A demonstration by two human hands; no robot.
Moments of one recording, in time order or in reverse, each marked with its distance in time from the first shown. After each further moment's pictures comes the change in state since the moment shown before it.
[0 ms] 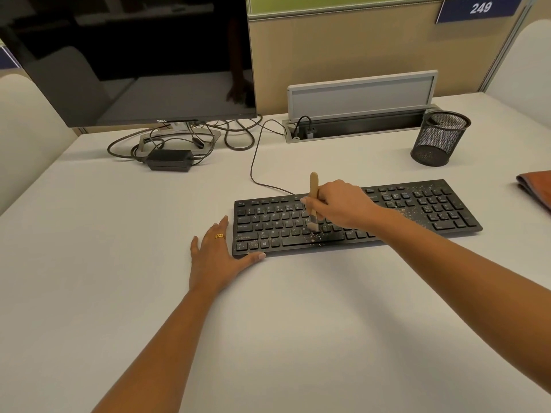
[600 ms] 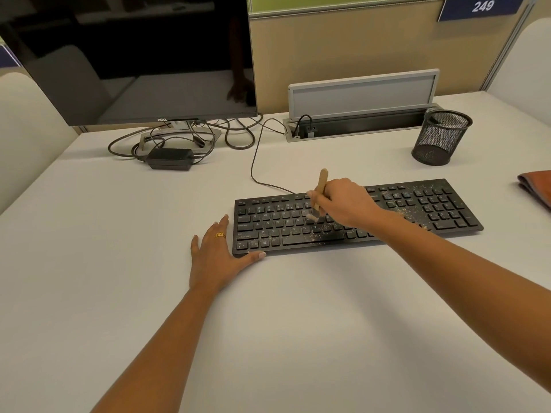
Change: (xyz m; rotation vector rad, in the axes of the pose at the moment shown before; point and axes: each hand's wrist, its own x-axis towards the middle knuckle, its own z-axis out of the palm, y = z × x) left_hand 0.000 0.001 0.000 -0.002 -0.005 -0.003; right_hand 0.002 0.009 0.007 0.056 0.091 0.046
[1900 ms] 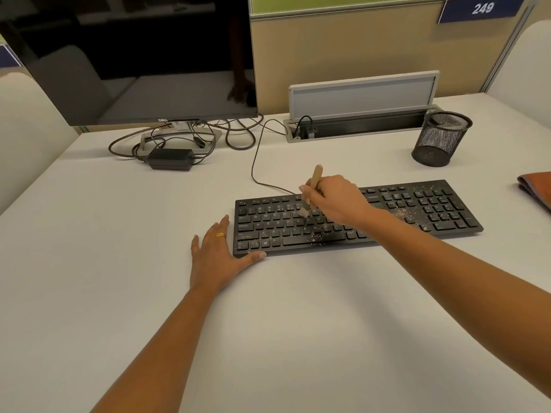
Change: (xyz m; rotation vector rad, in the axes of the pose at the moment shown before) left_hand 0.000 0.000 -0.001 -0.006 0.012 0.003; right_hand 0.008 -0.010 0.003 0.002 0.036 -0.064
